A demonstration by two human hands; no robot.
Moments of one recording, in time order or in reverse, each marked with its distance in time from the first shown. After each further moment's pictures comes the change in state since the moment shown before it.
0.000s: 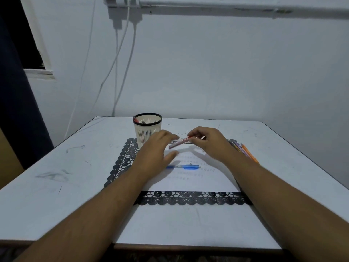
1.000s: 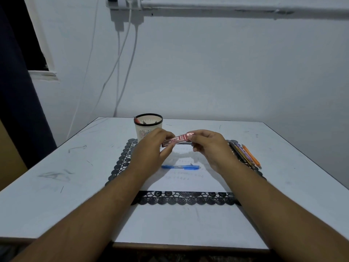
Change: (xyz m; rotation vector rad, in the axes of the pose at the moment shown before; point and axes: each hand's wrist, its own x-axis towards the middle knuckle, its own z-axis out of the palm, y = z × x) left_hand -0.003 0.005 -0.010 0.000 0.180 -0.005; right_hand -0.030 -0.040 0.012 0.756 0.122 0.283
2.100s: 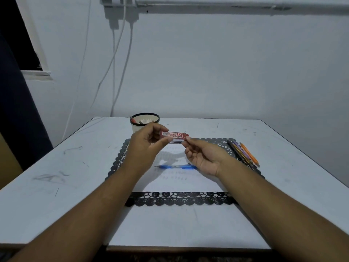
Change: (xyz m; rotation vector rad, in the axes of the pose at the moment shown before) left_hand 0.002 0.012 -0.012 -0.682 0.087 -0.296; right_hand 0.003 0.011 0.007 0.528 -0.043 0.464
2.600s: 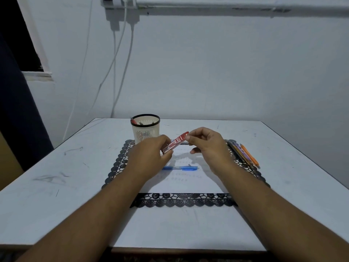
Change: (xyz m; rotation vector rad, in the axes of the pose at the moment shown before) left_hand -0.002 -0.008 0.005 0.828 -0.162 0.057; right_hand -0.012 -0.006 0.000 -0.632 0.086 -0.589
